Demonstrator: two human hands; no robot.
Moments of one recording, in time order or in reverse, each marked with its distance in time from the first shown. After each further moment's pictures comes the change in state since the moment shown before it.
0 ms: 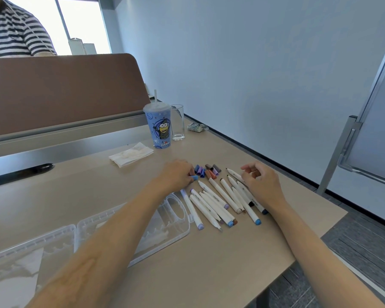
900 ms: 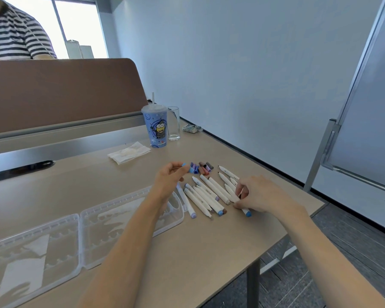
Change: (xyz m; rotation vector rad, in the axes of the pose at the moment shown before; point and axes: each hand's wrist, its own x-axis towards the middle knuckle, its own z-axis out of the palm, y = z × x) left_hand -0.080 0.039 -0.009 -1.446 0.275 -0.342; right_hand -0.036 -0.039 -0.044 -0.687 -0.521 0.043
